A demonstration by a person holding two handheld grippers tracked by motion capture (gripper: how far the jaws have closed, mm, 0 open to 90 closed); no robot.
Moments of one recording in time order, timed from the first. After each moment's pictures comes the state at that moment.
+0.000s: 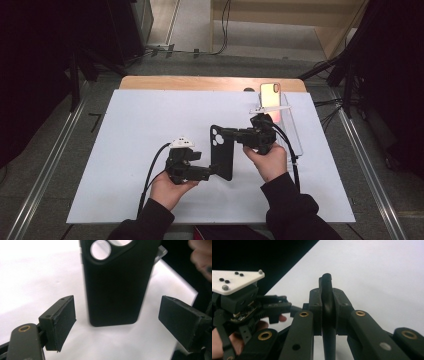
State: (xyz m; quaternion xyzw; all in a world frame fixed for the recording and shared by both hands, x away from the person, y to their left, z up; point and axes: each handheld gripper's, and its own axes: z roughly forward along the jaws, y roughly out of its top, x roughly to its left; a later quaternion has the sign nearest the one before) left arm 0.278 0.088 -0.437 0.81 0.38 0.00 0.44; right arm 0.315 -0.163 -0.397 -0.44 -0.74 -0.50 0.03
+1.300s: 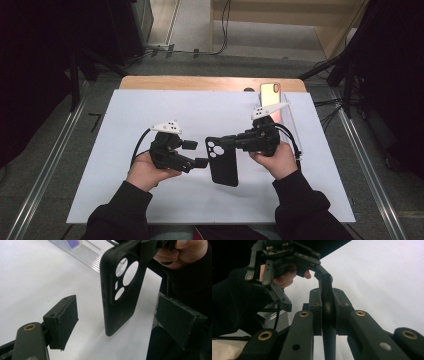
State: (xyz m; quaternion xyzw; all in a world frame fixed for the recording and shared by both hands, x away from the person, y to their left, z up) left arm 0.304 0.119 -0.394 0.84 0.26 -0.07 0.47; right arm 0.311 -0.171 -0.384 -0.28 -0.81 -0.52 0.09
